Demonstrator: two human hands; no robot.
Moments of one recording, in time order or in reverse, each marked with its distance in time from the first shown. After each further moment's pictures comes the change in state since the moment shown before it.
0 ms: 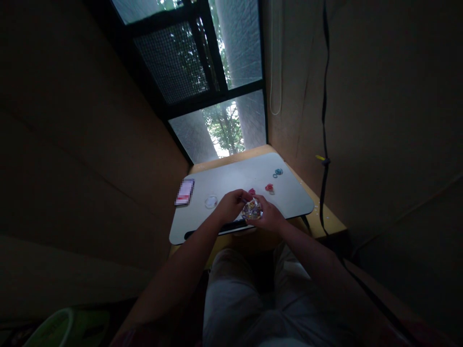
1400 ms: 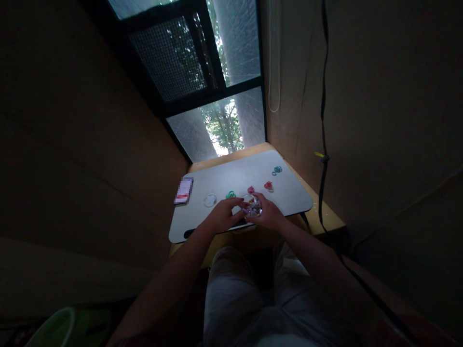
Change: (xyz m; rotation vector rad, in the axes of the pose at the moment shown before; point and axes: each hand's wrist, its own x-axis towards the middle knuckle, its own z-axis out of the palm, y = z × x) left_hand -0.034 0.004 -0.011 0.248 -0.110 0.225; right_hand -0.001 0.002 0.001 0.033 -0.005 0.004
